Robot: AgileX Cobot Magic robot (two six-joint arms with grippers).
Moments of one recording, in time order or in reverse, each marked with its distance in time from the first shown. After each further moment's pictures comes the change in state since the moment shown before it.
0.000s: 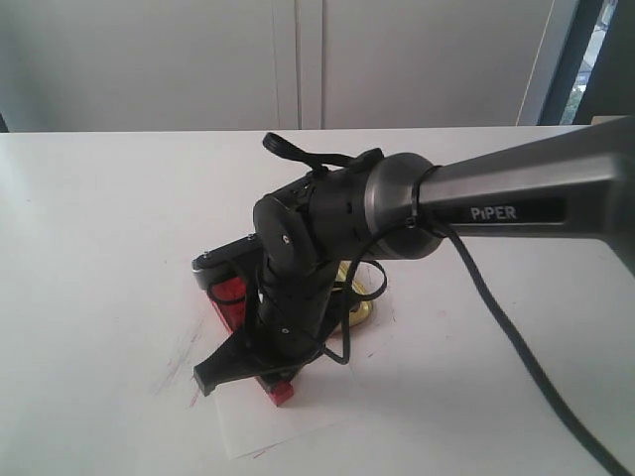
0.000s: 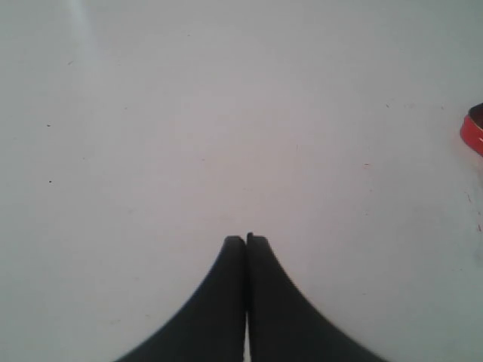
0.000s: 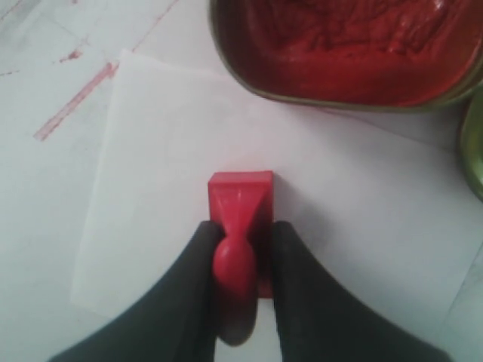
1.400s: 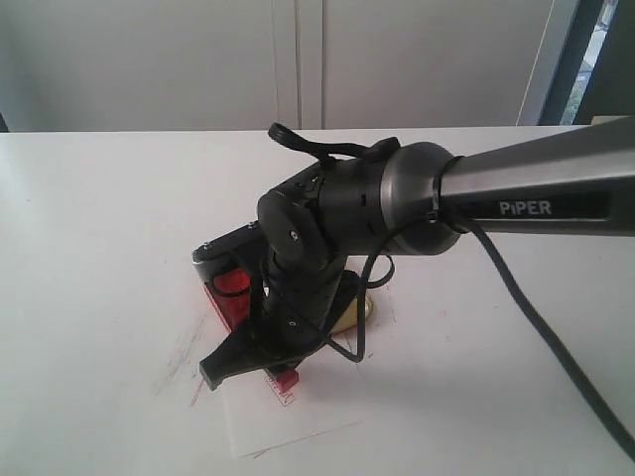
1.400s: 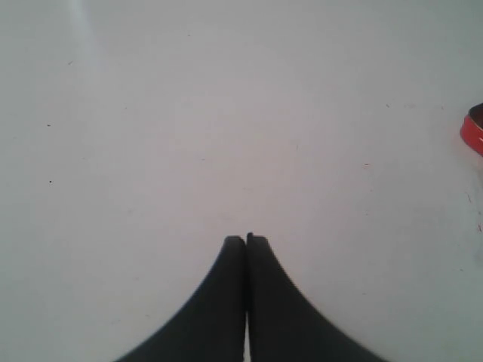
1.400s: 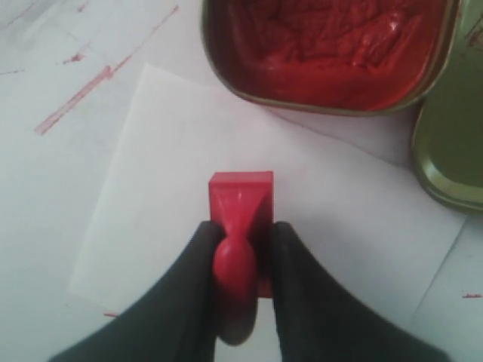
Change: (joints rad) left arm 0.000 0.000 0.000 0.000 0.000 0.000; right arm 0.000 -0.061 0.021 -0.069 -0.028 0.008
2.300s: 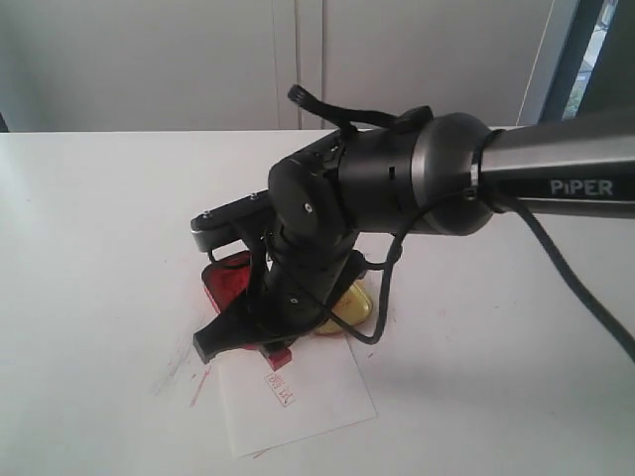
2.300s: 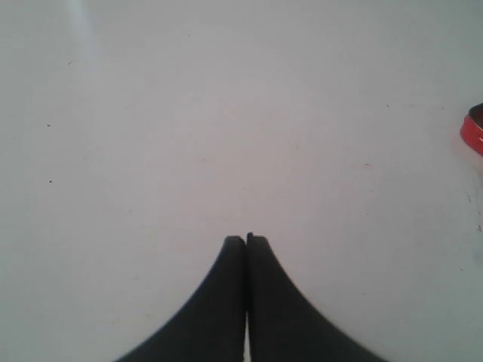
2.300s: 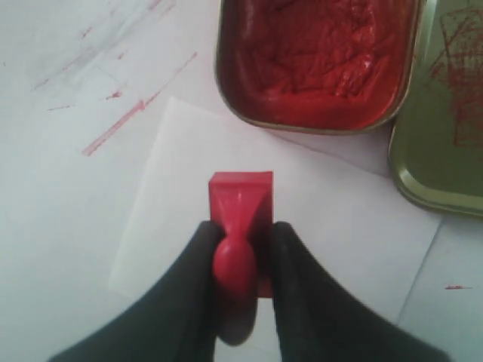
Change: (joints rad) left arm 0.000 0.000 0.000 0.000 0.000 0.000; right arm -0.014 -0.069 0.000 0.029 -0.006 0.003
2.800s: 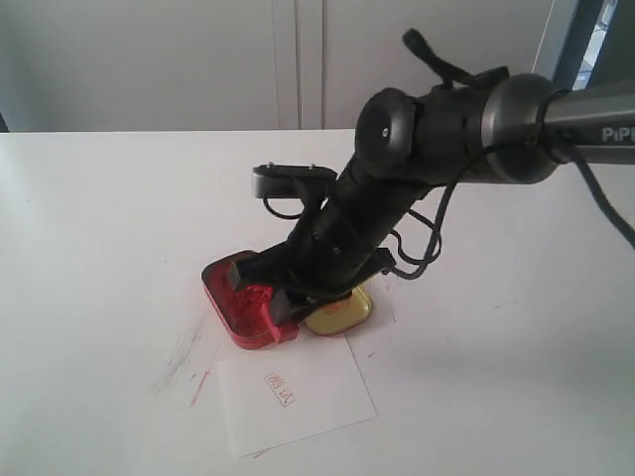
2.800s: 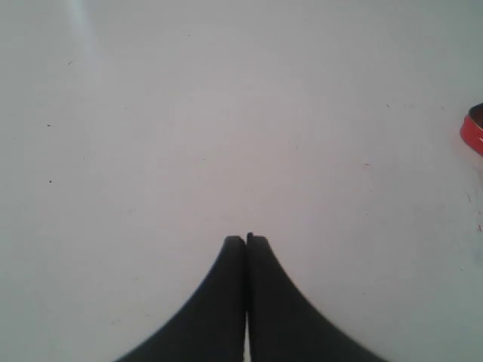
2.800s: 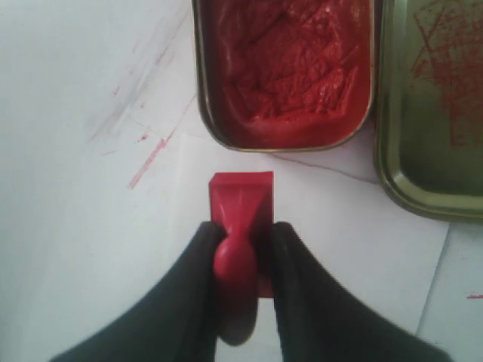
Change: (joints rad) left arm 0.000 0.000 0.000 0.000 0.000 0.000; right arm -0.218 0.000 0.000 0.450 0.039 -0.312
